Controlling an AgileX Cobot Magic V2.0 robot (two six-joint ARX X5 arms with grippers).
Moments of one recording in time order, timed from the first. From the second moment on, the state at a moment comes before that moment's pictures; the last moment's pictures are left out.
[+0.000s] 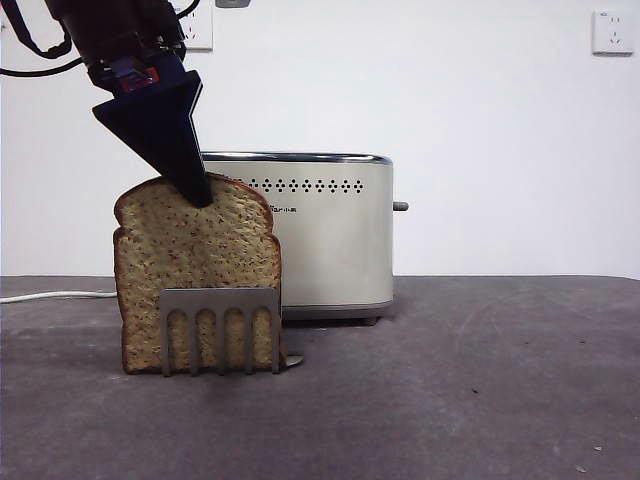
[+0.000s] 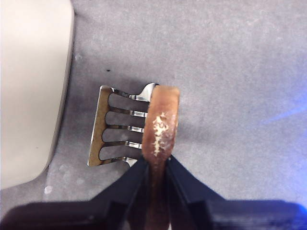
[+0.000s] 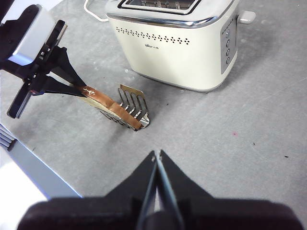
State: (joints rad) left arm -0.65 1.42 1.15 -0.77 0.05 0.67; right arm 0.08 0.73 1.00 -0.92 -0.60 -0.20
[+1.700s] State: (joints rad) left arm -0.50 1.64 1.82 -0.84 0.00 0.89; right arm 0.09 0.79 1.00 -0.92 -0.60 -0.20
